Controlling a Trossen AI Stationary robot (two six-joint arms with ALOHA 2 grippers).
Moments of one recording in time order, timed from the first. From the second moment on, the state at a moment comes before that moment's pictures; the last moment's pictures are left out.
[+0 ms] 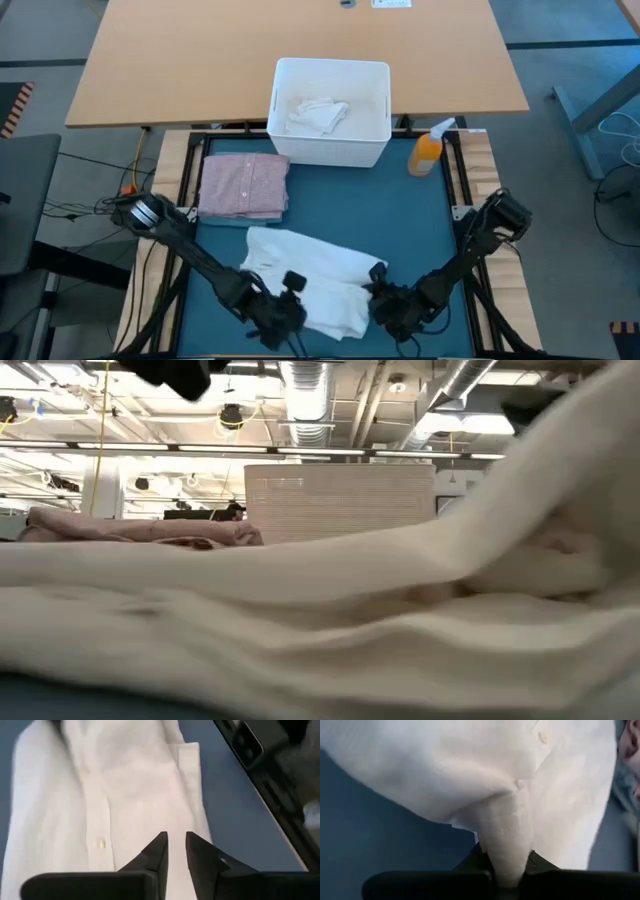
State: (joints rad) left arm -0.65 1.88 1.45 -0.53 -0.30 -0.11; right arm 0.80 1.83 0.98 -0.24 0.74 0.04
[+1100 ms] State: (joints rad) left arm -0.54 1.60 0.65 0.44 -0.36 -0.19; right arm 0.91 1.65 0.97 -0.61 0.66 0.37
